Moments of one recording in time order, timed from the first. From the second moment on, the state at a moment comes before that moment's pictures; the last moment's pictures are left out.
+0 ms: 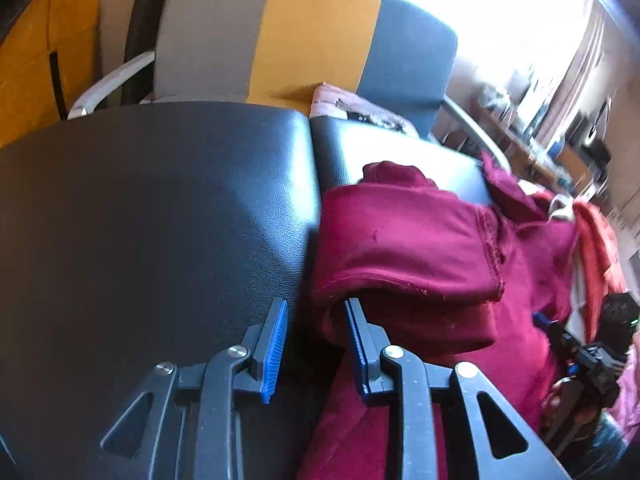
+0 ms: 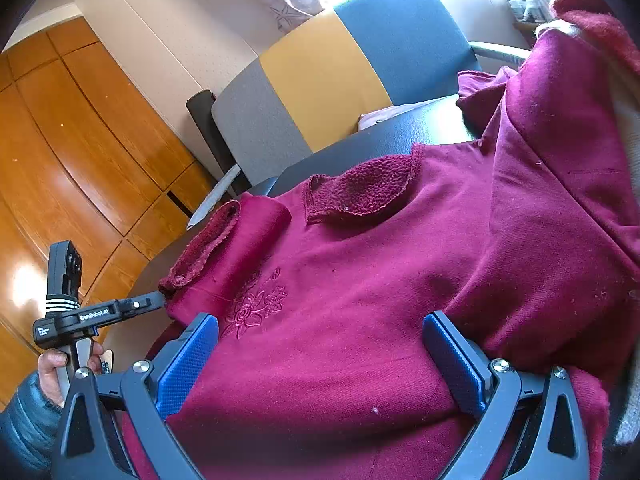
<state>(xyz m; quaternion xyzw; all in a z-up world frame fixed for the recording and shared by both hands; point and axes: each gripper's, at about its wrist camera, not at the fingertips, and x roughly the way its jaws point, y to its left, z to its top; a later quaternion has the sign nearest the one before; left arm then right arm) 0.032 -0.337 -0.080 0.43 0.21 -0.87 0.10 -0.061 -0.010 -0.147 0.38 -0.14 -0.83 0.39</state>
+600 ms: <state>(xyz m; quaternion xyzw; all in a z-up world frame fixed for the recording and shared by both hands) 0.008 -0.380 -0.092 0.41 0.26 -0.86 0.17 -0.063 -0.014 -0.147 0.39 -0.13 -0.83 0.38</state>
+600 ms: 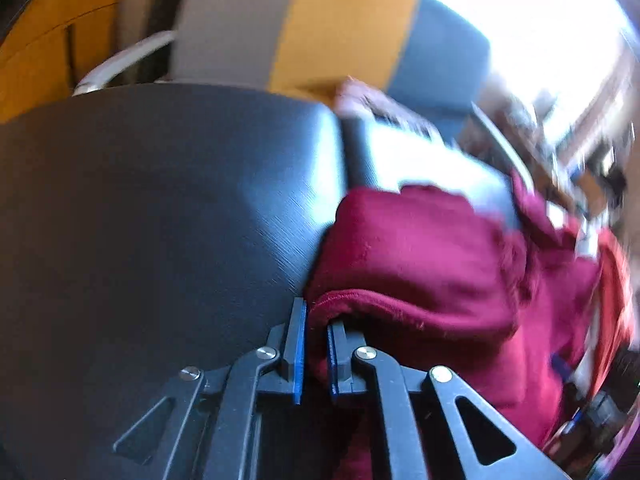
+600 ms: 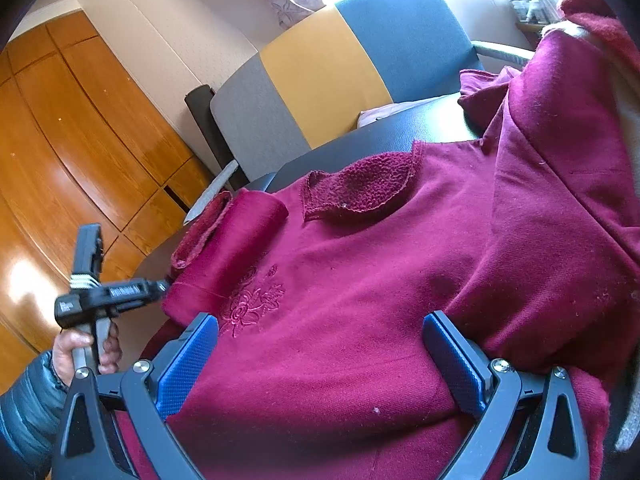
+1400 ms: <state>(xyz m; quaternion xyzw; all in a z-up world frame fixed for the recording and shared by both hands) 0.193 -0.516 -0.057 0.34 0.34 -0.76 0.44 -0.059 -0.028 -0.145 0.40 -0.06 -0.84 0.35</state>
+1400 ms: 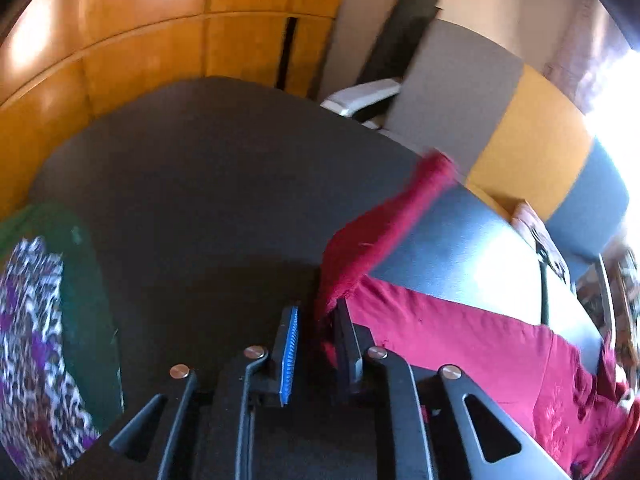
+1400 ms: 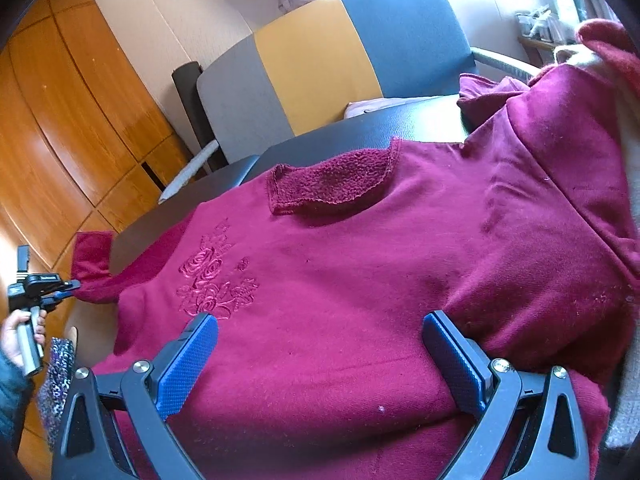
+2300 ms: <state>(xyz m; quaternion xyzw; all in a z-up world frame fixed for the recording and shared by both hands) -0.011 -0.312 -0.111 0.46 0.11 -0.86 0.17 -0.162 -0.128 -0.142 0.54 0.11 -0.78 0.31</state>
